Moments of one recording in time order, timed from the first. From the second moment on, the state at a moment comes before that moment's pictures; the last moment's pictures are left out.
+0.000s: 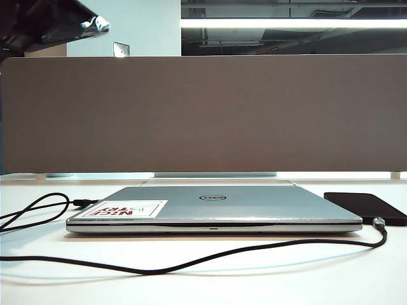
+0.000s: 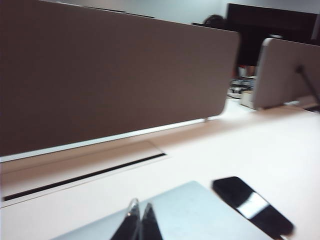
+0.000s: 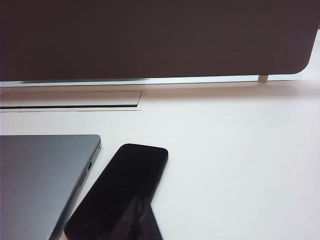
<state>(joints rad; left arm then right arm) -0.51 0.90 0.30 0.74 0.13 -0.09 0.05 0.00 0.02 -0.04 0.02 0.03</state>
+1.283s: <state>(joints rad) 0.02 0.02 0.05 0.29 0.13 -0.08 0.05 0.00 0.02 -0.04 0.02 0.03</state>
